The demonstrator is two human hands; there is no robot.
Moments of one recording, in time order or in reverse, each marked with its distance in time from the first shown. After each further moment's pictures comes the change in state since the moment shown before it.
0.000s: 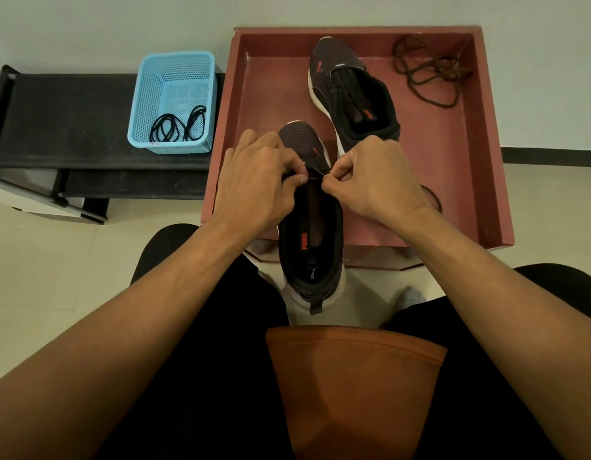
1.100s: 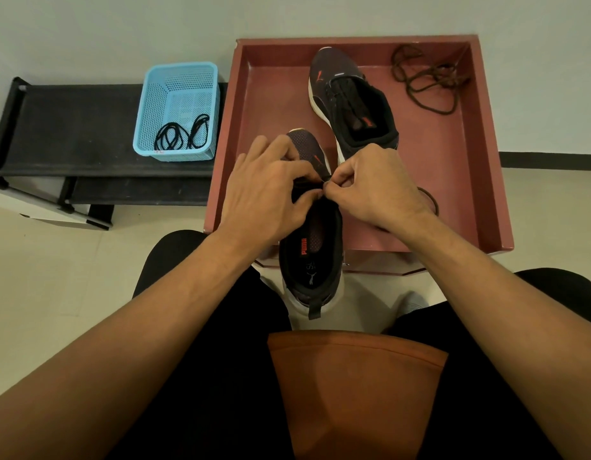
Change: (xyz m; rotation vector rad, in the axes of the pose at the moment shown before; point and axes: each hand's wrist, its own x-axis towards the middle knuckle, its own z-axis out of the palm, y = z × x) left_hand -0.005 0.011 -0.002 0.076 0.026 0.090; right_hand -0.002 -0.002 -0.006 0.037 -0.052 -0.016
